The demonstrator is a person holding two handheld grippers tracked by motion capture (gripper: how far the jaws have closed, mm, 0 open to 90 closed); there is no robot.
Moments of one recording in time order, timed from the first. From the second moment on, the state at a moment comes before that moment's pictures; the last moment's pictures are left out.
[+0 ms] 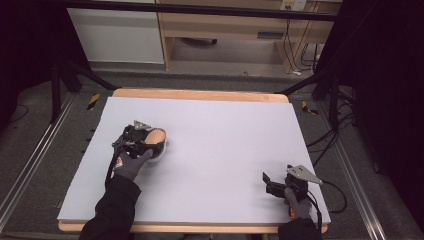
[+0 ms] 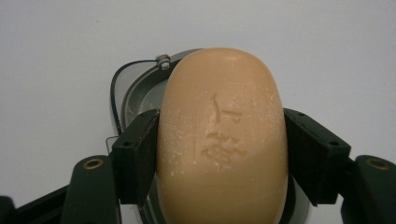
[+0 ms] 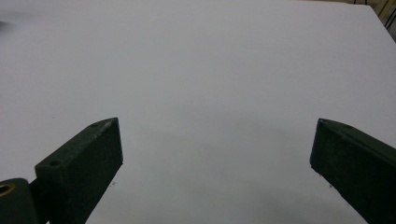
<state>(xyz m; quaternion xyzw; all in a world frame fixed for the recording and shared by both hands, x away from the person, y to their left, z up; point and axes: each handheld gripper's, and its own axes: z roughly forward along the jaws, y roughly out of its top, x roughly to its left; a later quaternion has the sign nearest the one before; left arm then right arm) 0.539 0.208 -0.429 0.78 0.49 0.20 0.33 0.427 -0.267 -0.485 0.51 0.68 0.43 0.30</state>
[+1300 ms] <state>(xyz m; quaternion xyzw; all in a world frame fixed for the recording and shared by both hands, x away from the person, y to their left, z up) 0.498 0.219 -0.418 0.78 0.44 0.21 0.40 0.428 -0.268 -0.485 0.51 0.68 0.43 0.30</state>
